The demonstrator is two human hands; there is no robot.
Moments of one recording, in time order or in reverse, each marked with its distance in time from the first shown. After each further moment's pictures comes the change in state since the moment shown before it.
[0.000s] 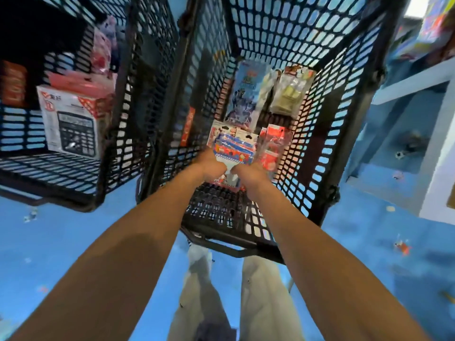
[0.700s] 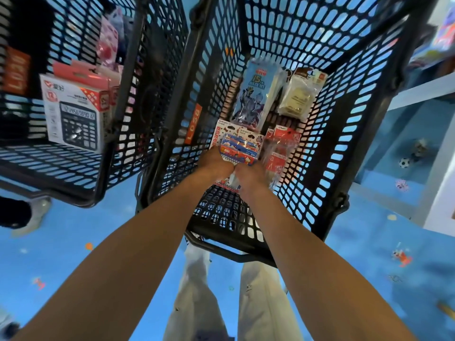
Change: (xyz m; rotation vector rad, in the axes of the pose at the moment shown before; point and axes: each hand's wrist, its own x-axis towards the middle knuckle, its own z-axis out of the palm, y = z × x) left_hand 0.013 -0.005 0.017 -0.165 0.151 -0.041; right_hand 0.006 0.004 0.027 0.233 0.116 -0.035
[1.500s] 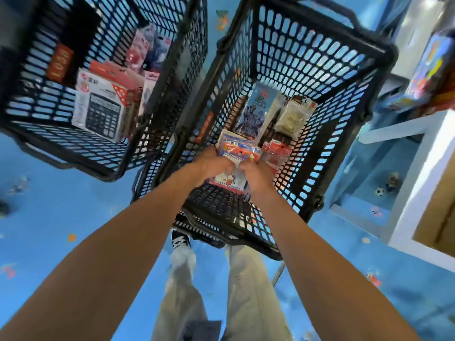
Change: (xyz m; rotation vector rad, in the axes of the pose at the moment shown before) left_hand -0.054 0.013 -0.045 -0.189 -0.116 -0.056; right_hand -0.060 -0.032 -0.037 -0.131 -0.086 -0.193
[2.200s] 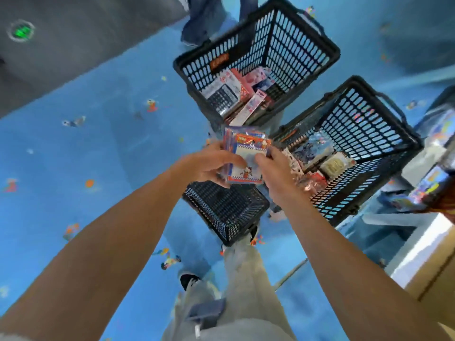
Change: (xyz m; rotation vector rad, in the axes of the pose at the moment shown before) left_hand -0.205 -0.172 -0.101 -0.683 -0.071 0.251; right_hand -0.227 0.016 0.082 -0.381 -0.398 -0.560
